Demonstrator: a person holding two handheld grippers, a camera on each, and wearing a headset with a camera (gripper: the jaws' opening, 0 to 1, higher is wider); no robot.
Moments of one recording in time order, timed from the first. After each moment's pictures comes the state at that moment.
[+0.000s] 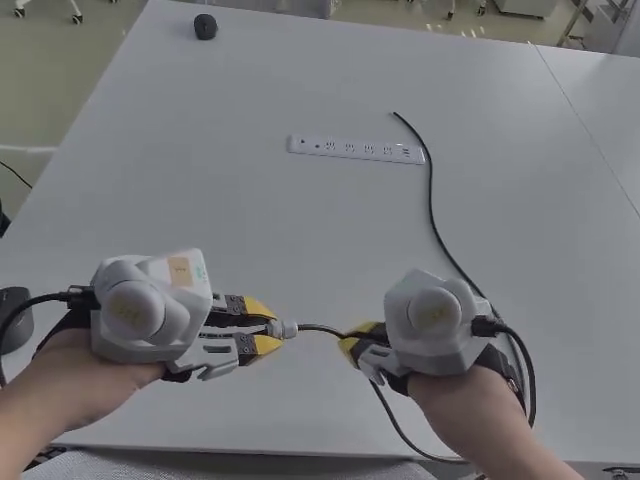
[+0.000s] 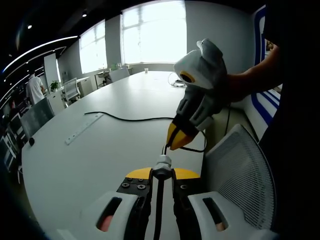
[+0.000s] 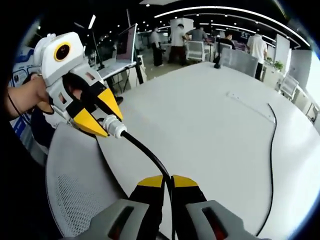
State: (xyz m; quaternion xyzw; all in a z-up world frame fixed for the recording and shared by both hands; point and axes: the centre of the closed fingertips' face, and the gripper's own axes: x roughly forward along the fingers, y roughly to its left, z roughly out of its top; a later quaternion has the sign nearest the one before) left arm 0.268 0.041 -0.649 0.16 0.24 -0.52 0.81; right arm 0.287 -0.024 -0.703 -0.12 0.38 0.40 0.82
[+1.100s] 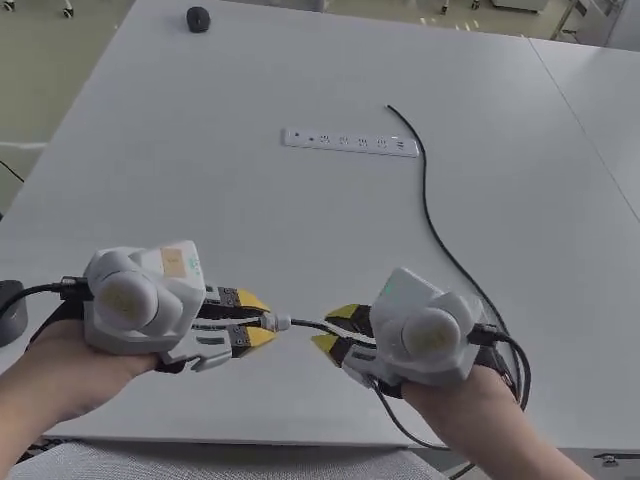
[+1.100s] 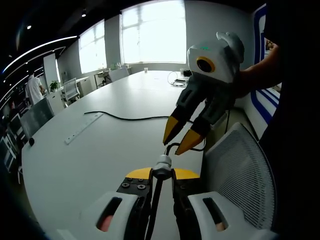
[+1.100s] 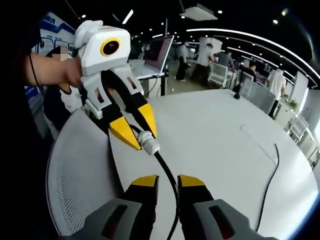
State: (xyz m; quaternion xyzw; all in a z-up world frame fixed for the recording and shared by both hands) left arm 0.267 0.041 -0.651 0.16 0.24 -0.52 0.80; right arm 0.270 0.011 -0.670 -0.21 0.27 0.49 0.80
